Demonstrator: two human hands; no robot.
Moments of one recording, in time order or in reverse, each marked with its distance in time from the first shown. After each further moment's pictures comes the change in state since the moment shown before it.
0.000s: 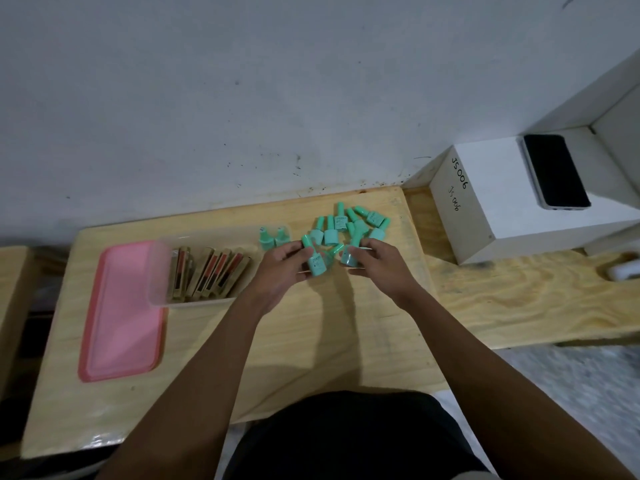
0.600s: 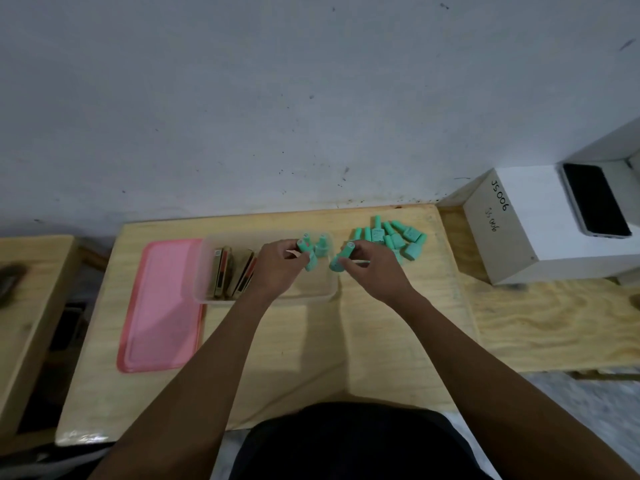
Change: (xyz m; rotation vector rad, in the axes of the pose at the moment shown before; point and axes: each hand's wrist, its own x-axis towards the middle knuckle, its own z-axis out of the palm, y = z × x) left_hand -0.011 0.024 -0.080 0.583 0.315 0.301; right_hand 0.018 -0.009 0.082 -0.537 0.018 -0.330
